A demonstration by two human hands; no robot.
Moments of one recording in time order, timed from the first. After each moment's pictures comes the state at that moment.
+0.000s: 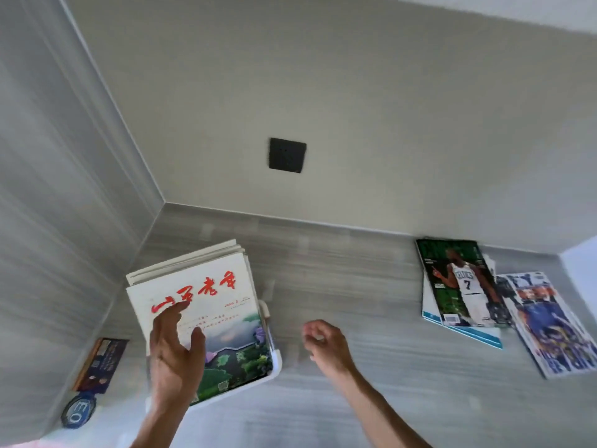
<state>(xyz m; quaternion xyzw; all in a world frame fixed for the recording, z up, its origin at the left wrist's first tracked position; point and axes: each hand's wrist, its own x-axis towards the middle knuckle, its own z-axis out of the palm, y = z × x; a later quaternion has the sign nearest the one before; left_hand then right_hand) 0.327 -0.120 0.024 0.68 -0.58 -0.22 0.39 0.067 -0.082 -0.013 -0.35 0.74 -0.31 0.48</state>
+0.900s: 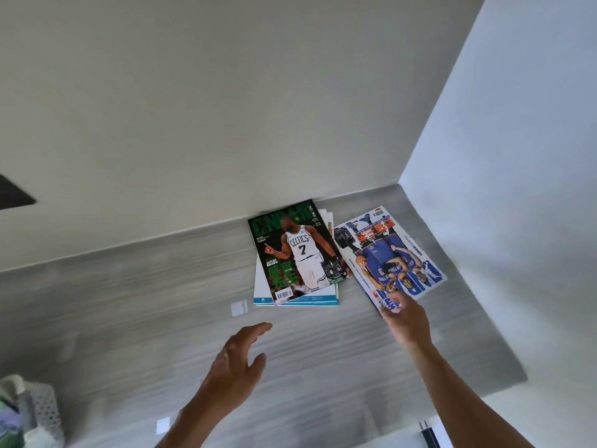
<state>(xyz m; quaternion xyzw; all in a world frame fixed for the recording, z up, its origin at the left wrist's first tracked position) -0.138 -0.001 0.003 0.43 -0.80 -0.43 0.05 -0.460 0.126 -0.050 -0.22 0.91 -0.26 0.24</state>
